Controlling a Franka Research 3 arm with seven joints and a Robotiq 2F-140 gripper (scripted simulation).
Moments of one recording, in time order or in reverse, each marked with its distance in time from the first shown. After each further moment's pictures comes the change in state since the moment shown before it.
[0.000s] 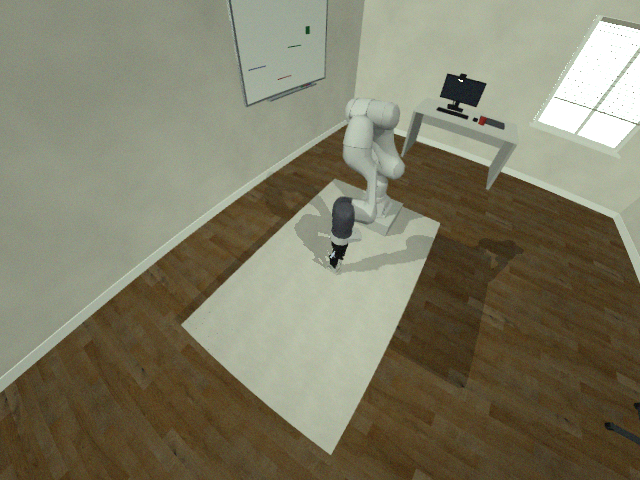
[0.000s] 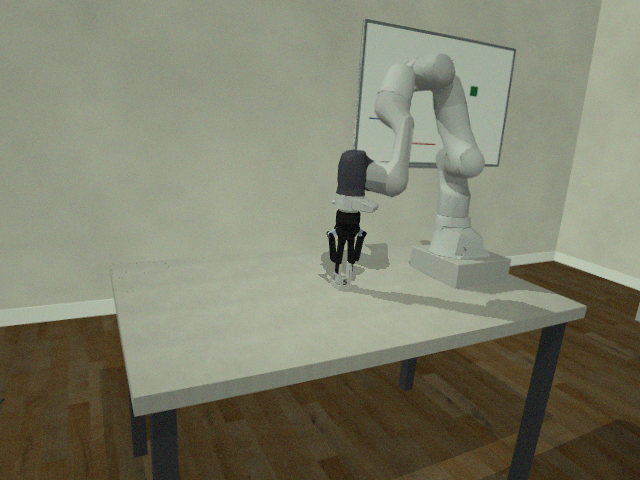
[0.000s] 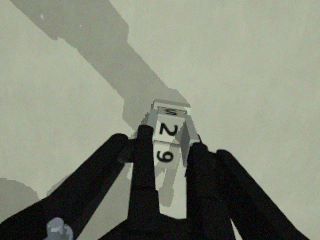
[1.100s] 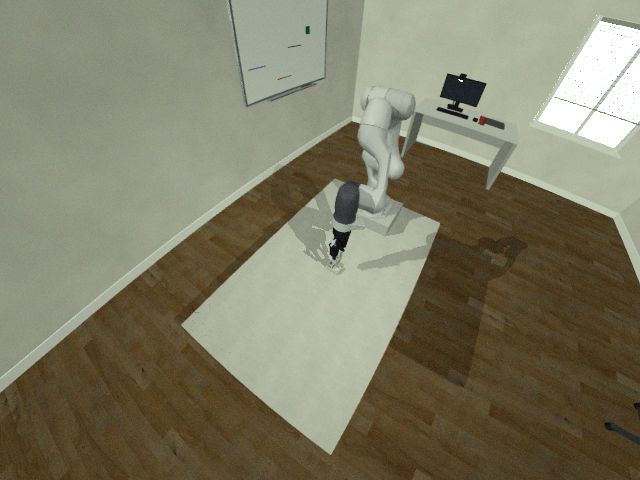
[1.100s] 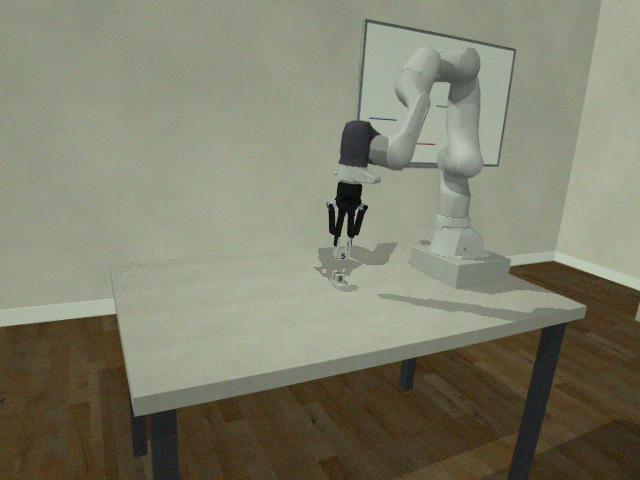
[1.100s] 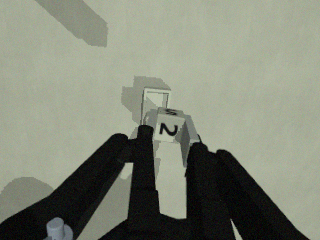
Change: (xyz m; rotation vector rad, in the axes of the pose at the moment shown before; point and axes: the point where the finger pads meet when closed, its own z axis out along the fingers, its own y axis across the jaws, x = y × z) arm 0.002 0.013 -0.089 -0.045 -0.006 0.055
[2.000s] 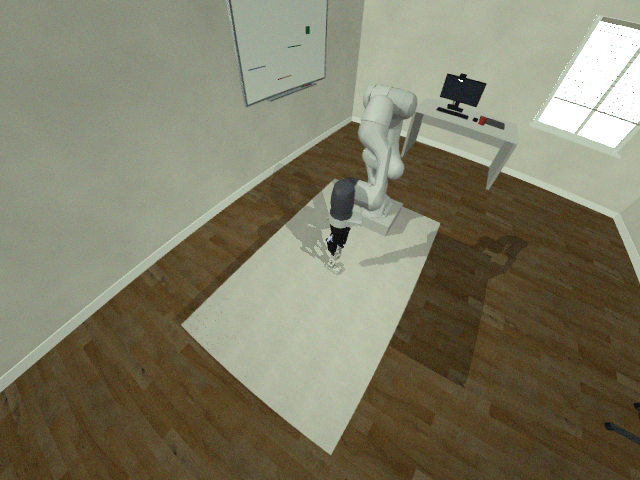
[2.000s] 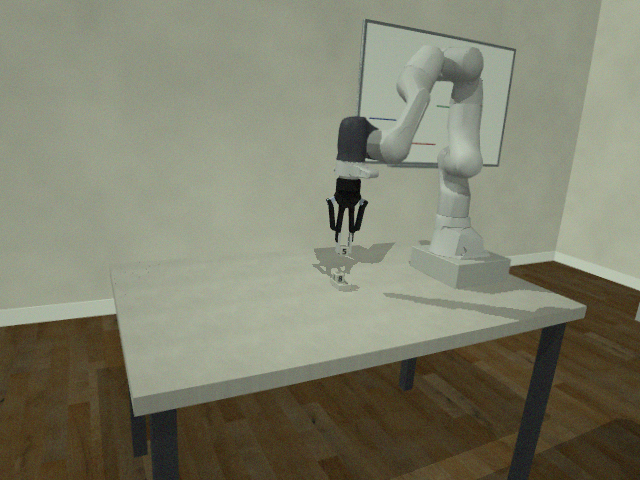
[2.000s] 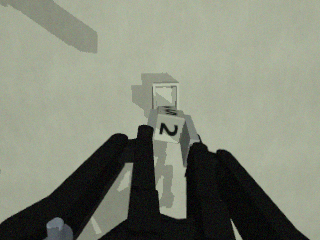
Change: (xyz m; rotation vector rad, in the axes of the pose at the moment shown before) arm -0.013 -0.009 -0.011 0.042 0.014 0.136
